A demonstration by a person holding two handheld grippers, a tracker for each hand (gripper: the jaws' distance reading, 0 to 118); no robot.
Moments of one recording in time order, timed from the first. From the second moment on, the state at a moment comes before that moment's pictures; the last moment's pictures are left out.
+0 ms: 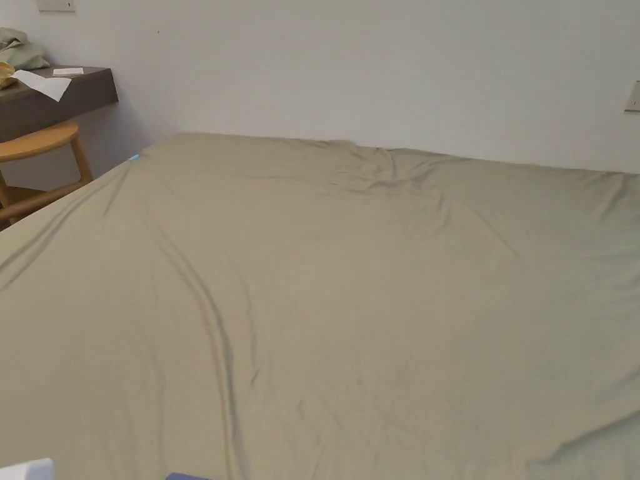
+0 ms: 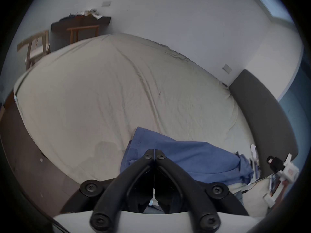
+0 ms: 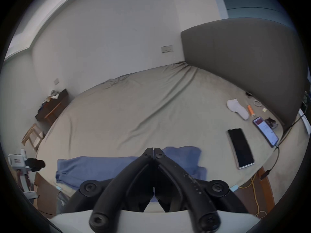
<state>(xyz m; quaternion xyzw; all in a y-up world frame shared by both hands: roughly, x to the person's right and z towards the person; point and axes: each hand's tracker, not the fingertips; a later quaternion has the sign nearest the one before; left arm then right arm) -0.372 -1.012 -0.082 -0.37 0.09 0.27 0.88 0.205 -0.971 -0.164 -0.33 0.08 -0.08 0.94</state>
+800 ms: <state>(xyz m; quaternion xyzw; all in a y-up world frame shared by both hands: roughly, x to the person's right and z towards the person) -0.403 -1.164 -0.133 -0.35 -0.06 0.56 0.75 0.147 -0.973 -0.188 -0.37 0.14 -0.08 0.91</state>
